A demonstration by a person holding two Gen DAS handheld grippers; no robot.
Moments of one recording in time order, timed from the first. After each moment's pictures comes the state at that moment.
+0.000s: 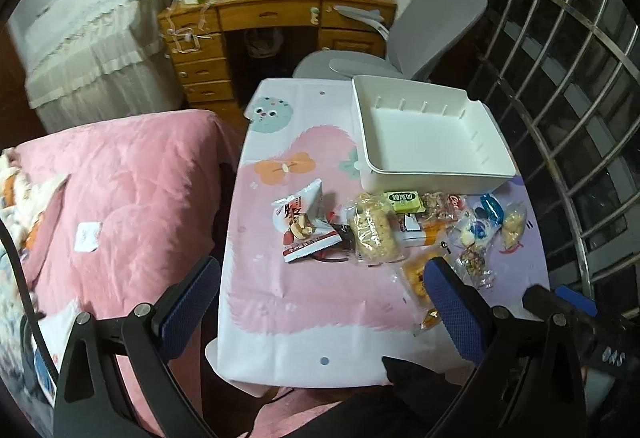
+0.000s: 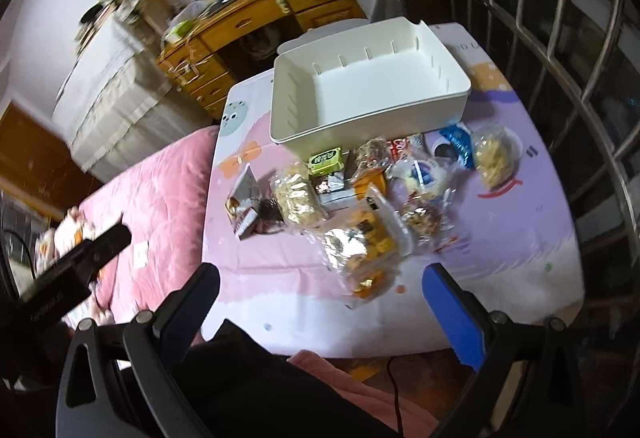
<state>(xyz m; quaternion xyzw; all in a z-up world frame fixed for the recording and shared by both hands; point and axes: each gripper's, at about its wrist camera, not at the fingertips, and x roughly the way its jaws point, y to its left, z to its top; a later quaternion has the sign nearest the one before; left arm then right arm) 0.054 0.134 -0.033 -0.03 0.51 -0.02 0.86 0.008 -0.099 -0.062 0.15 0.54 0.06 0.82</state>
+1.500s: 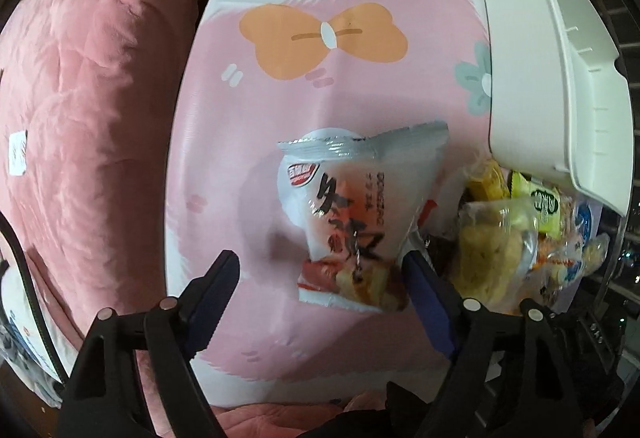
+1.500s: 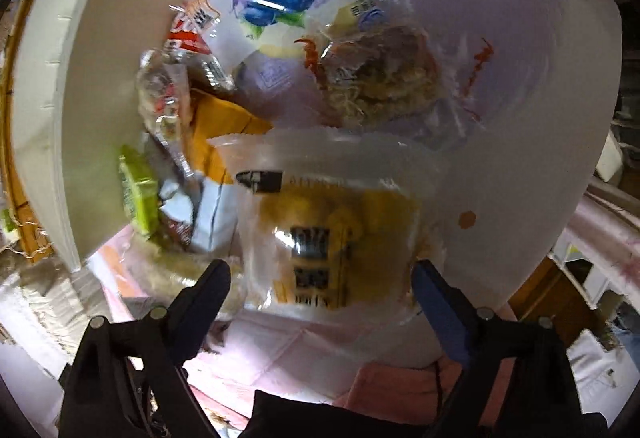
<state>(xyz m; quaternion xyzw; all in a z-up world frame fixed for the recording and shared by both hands) 0.244 0.191 -0.285 -0.14 0.75 0.01 0.65 0.101 -0.116 -0.274 0.45 0.67 -0.26 0.53</state>
